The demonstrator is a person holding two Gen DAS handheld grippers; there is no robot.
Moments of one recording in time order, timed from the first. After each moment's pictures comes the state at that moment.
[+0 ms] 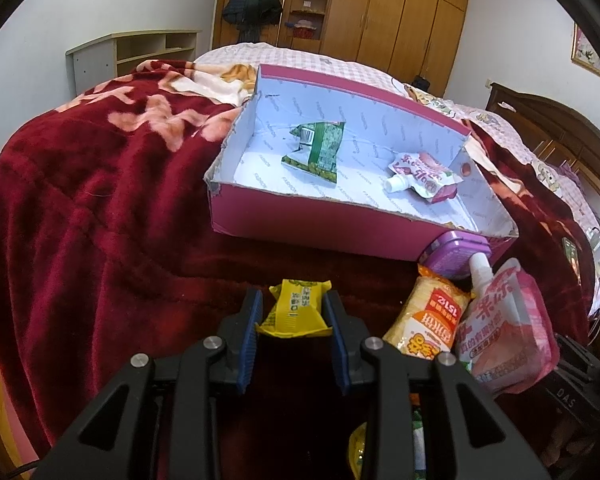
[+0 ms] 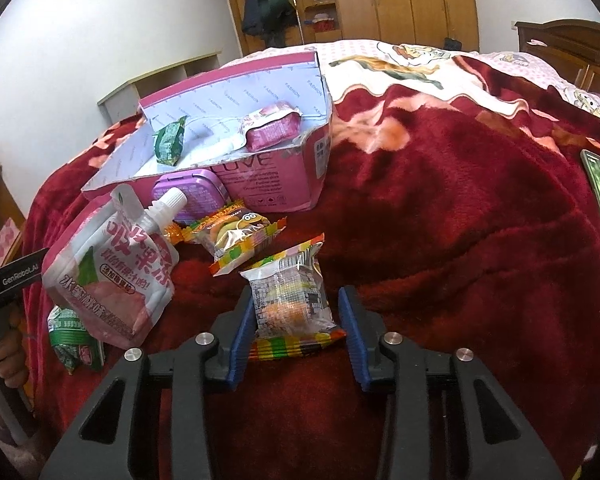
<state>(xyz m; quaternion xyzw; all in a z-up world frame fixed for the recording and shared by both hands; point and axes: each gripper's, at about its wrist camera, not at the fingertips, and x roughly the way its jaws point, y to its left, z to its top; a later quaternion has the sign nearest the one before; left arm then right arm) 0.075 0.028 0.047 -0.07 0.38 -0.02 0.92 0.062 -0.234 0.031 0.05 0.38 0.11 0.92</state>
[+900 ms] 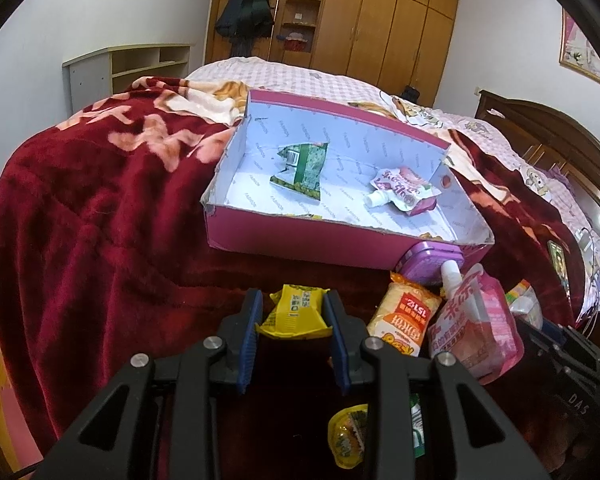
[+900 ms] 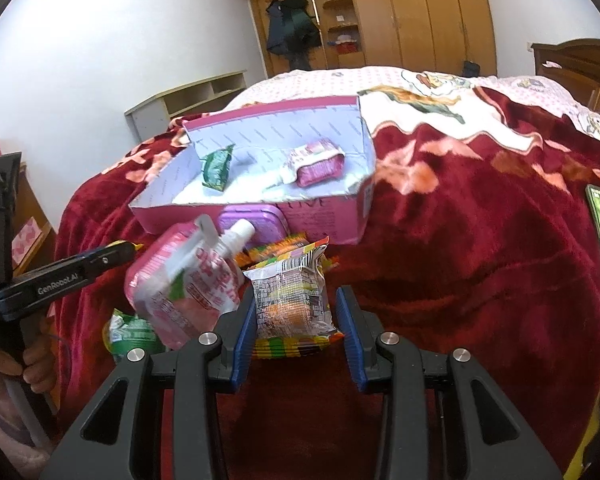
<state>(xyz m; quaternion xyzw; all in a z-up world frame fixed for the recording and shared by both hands) 0.059 0.025 0.067 -0.07 0.36 -0.03 0.93 0.042 -0.214 0.068 0.05 0.33 0.15 0.93</state>
